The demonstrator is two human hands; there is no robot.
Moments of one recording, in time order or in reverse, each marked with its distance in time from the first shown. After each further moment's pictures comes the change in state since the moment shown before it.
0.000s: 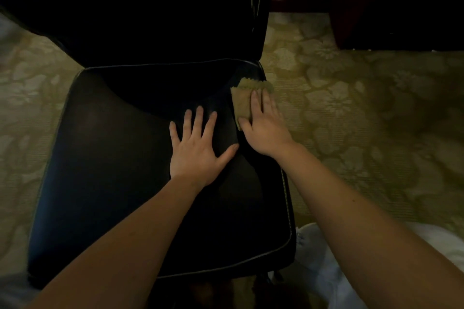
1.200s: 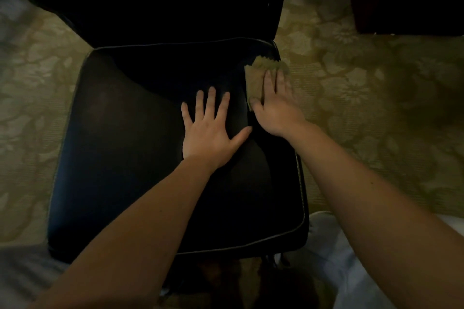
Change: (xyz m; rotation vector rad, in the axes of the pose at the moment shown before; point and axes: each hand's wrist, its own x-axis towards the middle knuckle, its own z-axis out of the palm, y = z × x) left_hand 0.002 -0.001 0.002 0.015 0.001 0.002; right_hand 0.005 -0.007 -0.003 -0.052 -0.023 0.029
